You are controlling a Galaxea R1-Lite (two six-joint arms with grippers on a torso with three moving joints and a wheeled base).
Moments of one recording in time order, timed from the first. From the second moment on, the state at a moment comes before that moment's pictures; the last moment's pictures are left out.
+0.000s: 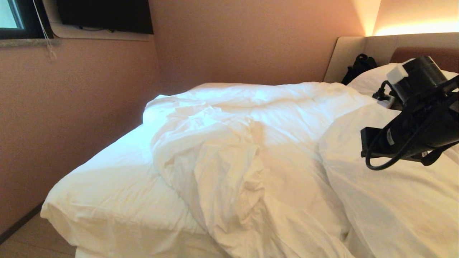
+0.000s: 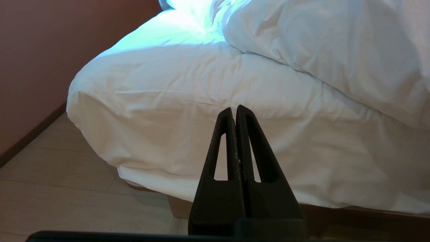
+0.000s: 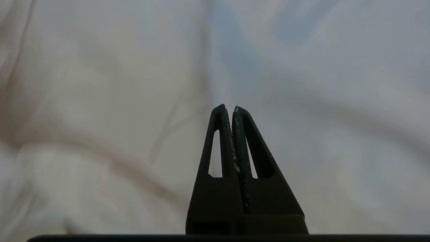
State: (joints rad) left arm 0.01 0.00 0.00 0.02 -0.01 0.00; right arm 0.25 1.65 -1.49 0.69 -0.22 0.39
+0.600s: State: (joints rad) left arm 0.01 0.00 0.00 0.02 -0.01 0.00; right arm 0.02 1.55 -1.47 0.50 -0.27 0.35
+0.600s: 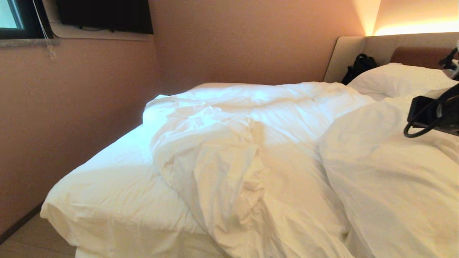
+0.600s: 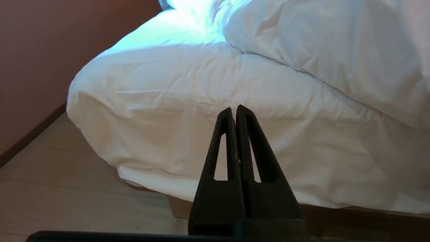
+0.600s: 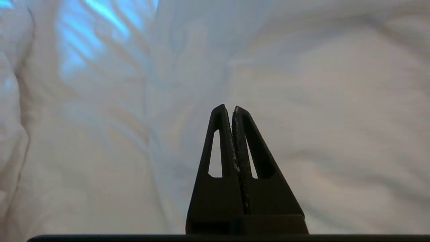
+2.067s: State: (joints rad) left arm 0.01 0.00 0.00 0.02 -0.01 0.00; right arm -0.60 1.56 -1.37 0.49 0.56 -0.15
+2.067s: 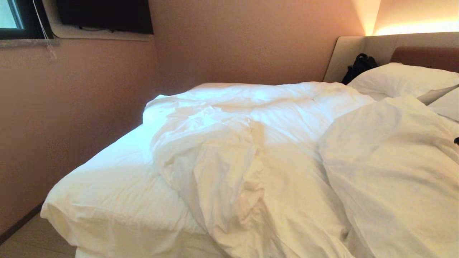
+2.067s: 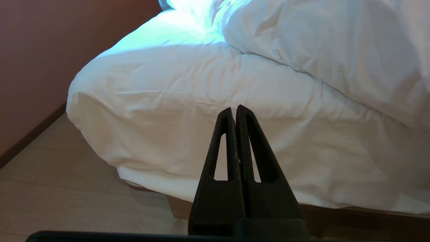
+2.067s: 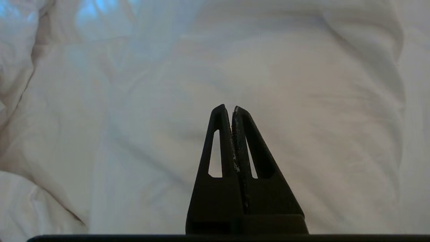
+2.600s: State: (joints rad) left arm 0.01 0.00 0.00 0.02 -0.01 0.00; right arm -0.78 1.68 -1.41 0.49 0.74 -0.26
